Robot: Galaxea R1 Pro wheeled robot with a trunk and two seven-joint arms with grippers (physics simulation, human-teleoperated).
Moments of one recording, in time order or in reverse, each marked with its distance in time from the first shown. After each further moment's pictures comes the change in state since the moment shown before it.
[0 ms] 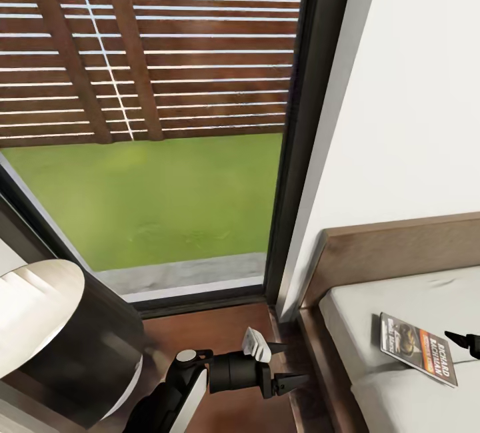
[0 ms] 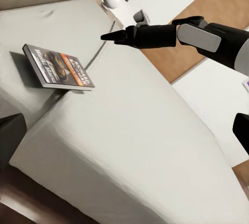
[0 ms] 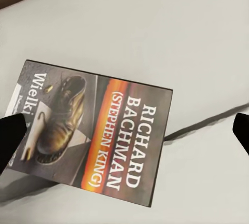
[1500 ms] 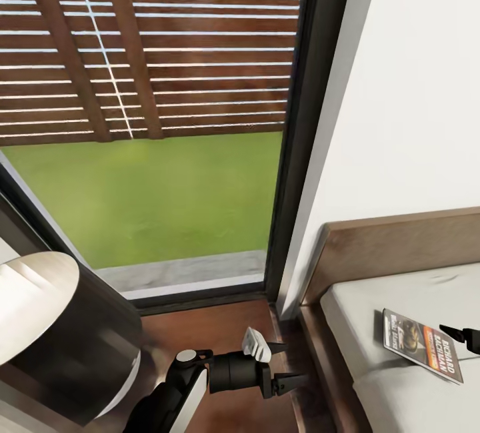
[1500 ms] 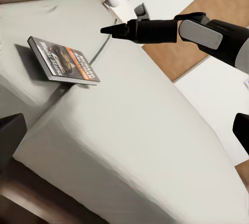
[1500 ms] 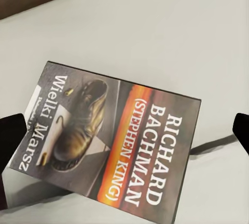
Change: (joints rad) left arm 0.000 0.000 0.000 0.000 0.000 0.000 0.000; right arm 0.000 -0.003 0.000 -0.034 0.000 -0.002 0.082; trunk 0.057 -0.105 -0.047
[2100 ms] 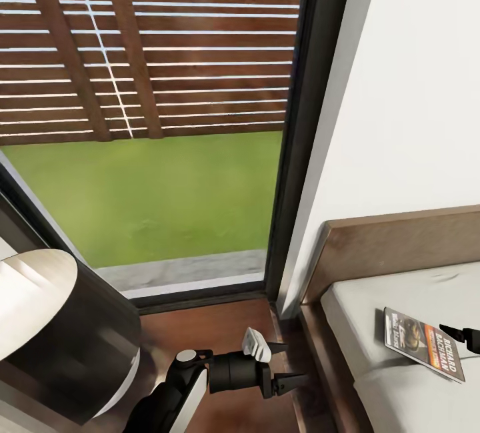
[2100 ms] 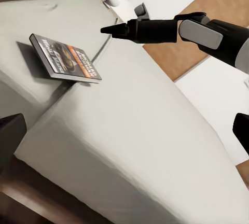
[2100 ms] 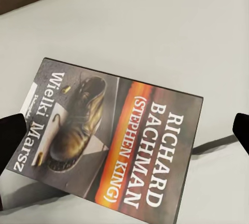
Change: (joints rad) left arm 0.000 0.000 0.000 0.000 0.000 0.000 0.000; right arm 0.000 0.000 0.000 -0.001 0.000 0.000 0.000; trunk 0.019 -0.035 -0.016
